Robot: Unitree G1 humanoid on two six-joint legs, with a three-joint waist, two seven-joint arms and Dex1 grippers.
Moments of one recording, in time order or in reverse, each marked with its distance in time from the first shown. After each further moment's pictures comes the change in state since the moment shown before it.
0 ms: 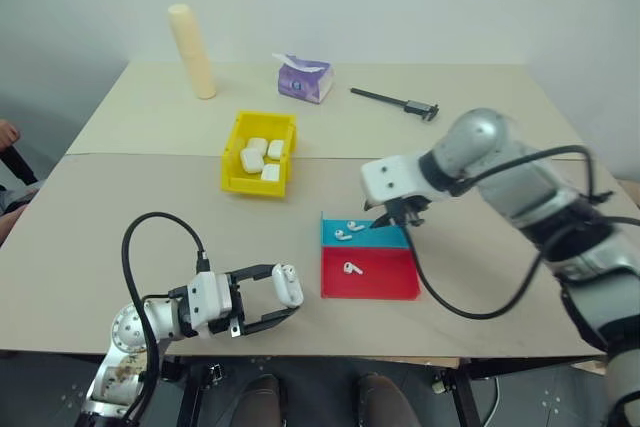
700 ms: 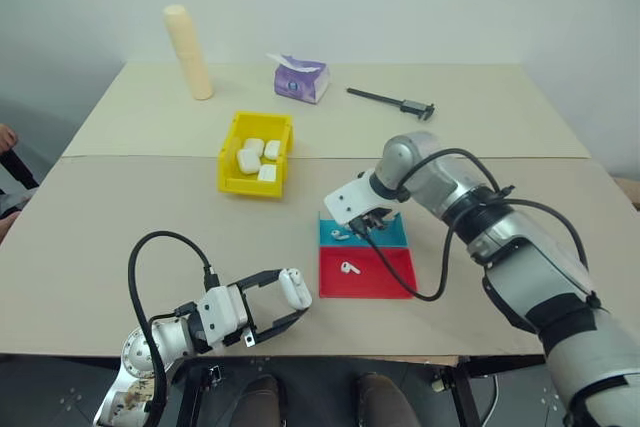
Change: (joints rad) left arm 0.099 -0.008 -0.041 -0.079 0.083 -0.026 0.176; right arm -0.094 0.291 0.058 0.532 -0.278 -0.396 -0.057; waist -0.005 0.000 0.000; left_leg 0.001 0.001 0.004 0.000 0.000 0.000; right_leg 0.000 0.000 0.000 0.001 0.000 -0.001
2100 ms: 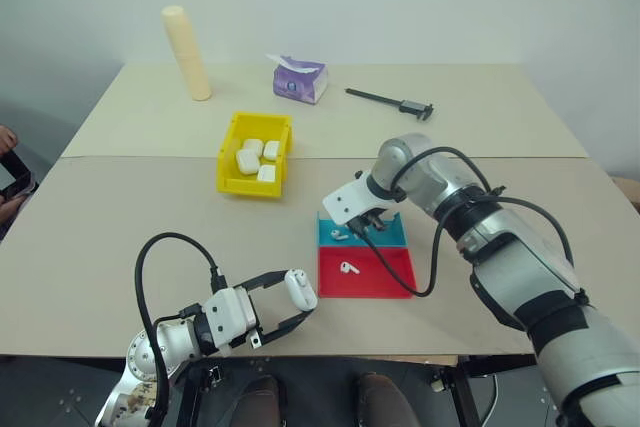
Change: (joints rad) left arm 0.008 0.020 -0.036 -0.043 0.023 0.025 0.058; right arm -0.013 0.051 -0.033 0.122 -0.080 -0.074 -0.019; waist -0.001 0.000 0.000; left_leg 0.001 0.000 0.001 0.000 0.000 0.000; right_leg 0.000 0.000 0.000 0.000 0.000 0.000
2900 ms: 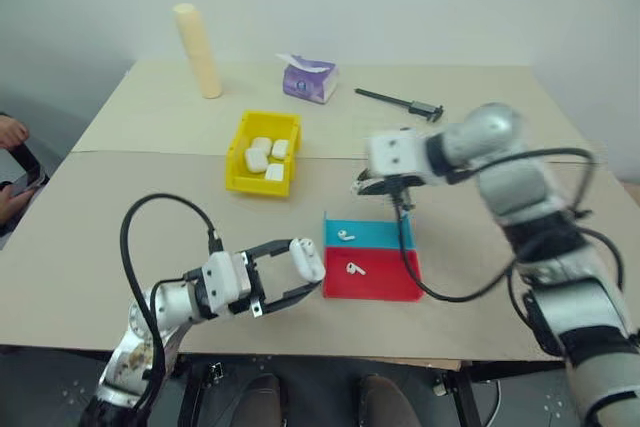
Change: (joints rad) left arm -0.232 0.019 0.016 0.005 -0.178 0.079 -0.090; right arm 0.297 -0.237 -0.471 -0.795 0.304 0.538 0.023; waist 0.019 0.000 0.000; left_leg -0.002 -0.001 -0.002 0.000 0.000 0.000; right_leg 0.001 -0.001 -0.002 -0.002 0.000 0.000
